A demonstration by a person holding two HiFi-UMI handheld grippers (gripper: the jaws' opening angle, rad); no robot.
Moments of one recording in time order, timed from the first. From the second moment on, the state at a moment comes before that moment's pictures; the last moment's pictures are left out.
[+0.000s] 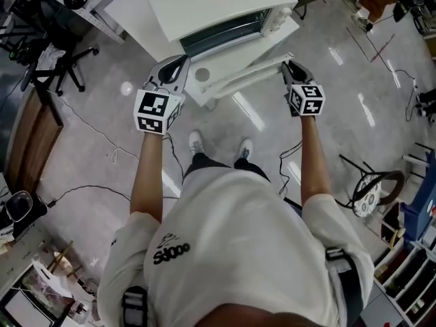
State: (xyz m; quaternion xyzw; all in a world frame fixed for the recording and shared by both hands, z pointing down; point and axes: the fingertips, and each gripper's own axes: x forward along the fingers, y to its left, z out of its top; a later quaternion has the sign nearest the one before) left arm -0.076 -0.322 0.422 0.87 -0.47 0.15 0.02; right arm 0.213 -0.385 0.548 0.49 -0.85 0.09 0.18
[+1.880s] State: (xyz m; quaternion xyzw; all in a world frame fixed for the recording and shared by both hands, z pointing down) left arm -0.162 -0.353 0.362 0.89 -0.45 0.11 -0.02; right arm 0.136 -0.495 0.417 0.56 -0.81 0.11 0.12
